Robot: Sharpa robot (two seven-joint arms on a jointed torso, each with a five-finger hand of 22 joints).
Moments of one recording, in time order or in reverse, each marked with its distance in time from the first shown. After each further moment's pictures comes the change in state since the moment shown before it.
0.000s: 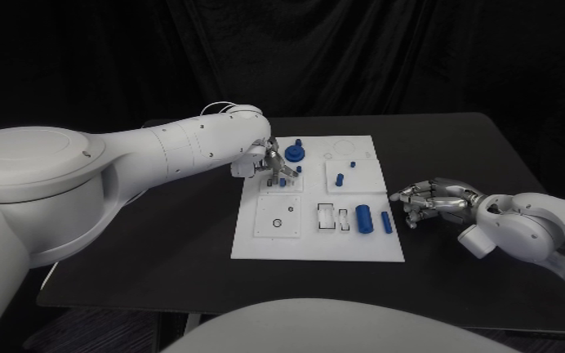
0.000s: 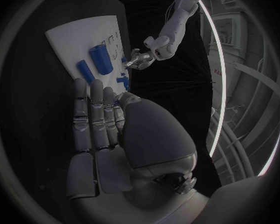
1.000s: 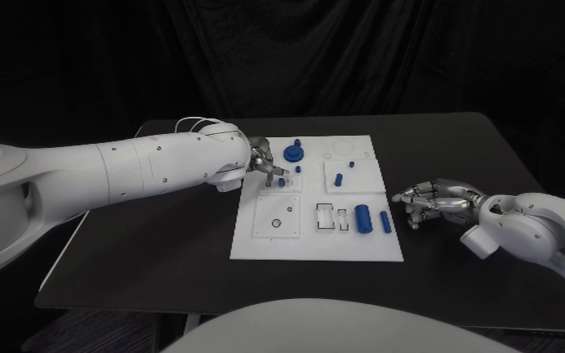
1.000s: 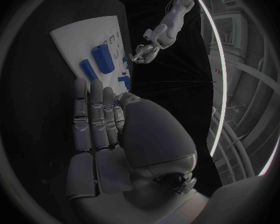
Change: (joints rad) left arm -0.008 -0.249 -0.006 0.376 -0.144 -0.343 0.069; left_hand 0.107 0.054 -0.149 -0.001 0.426 0.094 -0.061 0.144 -0.003 0.002 -0.060 0.000 0.000 0.003 -0.051 0.000 0.000 -0.016 0.119 -0.057 0.193 0.001; right arm -0.001 -0.015 0.000 0.001 0.000 0.009 -0.005; right_hand 0.000 0.000 0.003 0.003 -0.005 -0.004 0.004 0.004 -0.001 -0.004 0.004 0.000 -0.001 -0.004 0.004 0.000 -0.002 0.000 -0.004 0.004 0.000 0.001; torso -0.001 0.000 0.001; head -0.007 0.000
